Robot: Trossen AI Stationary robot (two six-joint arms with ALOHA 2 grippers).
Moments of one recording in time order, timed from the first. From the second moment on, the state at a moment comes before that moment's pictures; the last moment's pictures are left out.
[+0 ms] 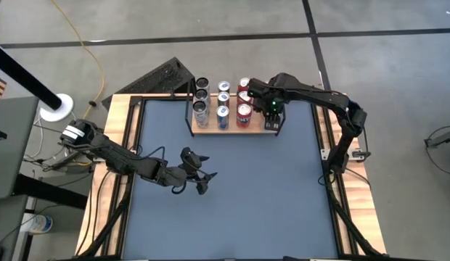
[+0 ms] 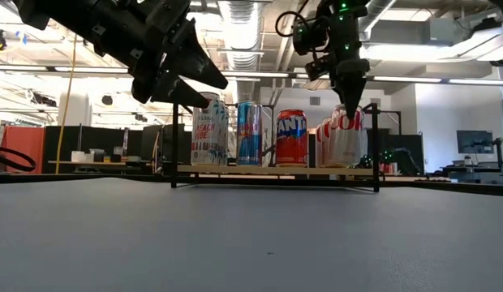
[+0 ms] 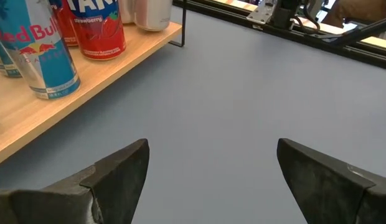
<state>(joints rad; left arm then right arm) -0.34 1.44 0.66 0.35 -0.70 -0.44 -0.49 1.77 1.67 -1.43 0.21 -0.29</state>
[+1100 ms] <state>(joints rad) -0.34 1.44 0.66 0.32 -0.69 -0.46 -0.49 1.79 1.67 -1.41 0.18 -0.27</state>
